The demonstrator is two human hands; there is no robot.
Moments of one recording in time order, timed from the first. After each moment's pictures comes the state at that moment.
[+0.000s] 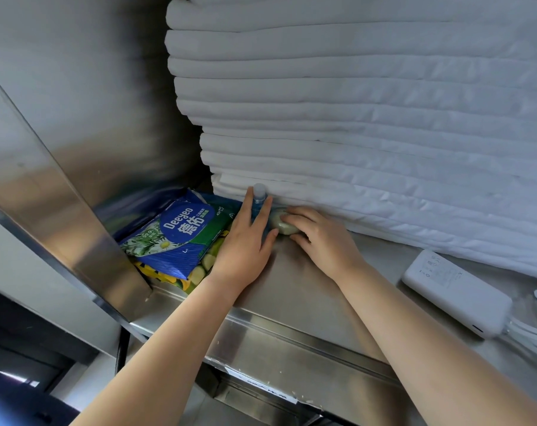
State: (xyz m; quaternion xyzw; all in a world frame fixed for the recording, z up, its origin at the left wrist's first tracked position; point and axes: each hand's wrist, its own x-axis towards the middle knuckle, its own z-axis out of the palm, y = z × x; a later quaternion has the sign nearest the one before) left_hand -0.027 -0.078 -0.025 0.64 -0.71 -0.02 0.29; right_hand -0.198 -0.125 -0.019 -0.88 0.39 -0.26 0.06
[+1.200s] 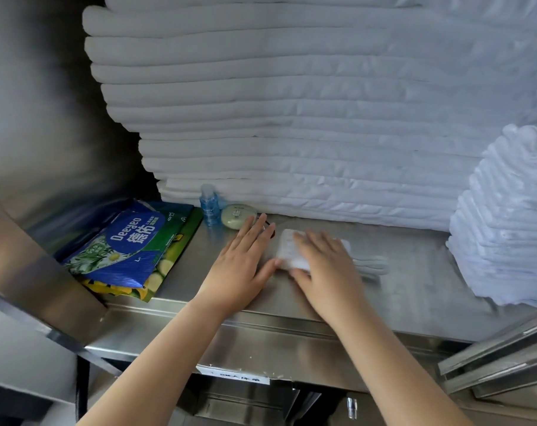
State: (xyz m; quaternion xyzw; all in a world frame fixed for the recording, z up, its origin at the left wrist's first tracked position) left_hand -0.075 -0.040 -0.024 0.51 -0.83 -0.05 0.23; right_hand -0.251 -0.020 -0.005 -0.78 0.60 -0.16 0.02
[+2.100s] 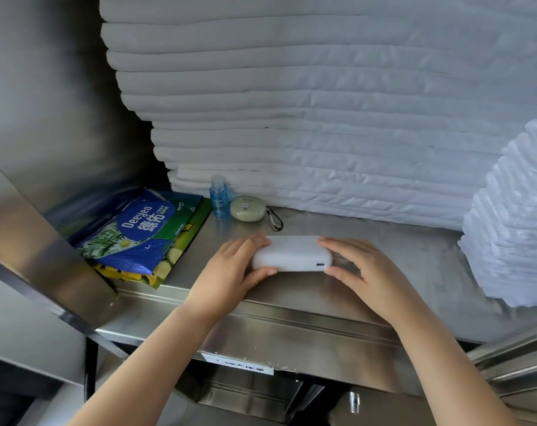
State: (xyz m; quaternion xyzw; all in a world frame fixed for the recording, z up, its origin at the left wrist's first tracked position) left_hand -0.053 -0.013 -0.022 0.49 -0.81 -0.09 0.32; right_hand -0.311 -0.015 -0.009 -0.81 0.50 -0.28 0.13
